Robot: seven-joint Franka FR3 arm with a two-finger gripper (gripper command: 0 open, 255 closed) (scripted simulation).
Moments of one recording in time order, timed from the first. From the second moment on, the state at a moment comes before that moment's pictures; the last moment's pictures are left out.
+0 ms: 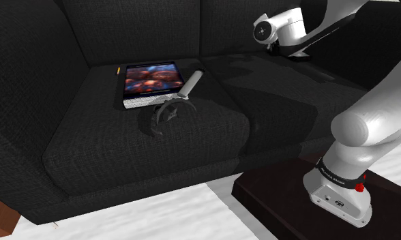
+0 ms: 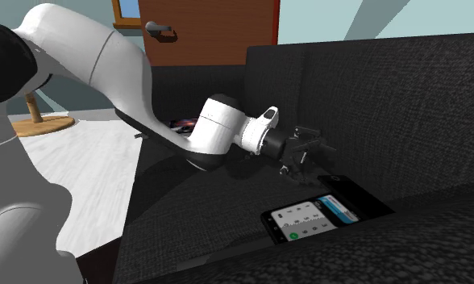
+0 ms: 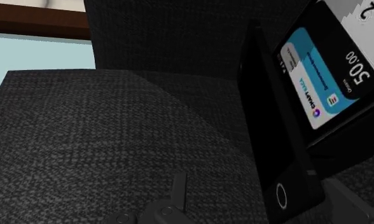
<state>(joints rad) -0.43 -0.09 0.08 -2.21 -1.74 2.27 0.49</state>
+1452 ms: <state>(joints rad) -0.43 -0.05 0.08 -2.22 -1.82 2.25 0.57</state>
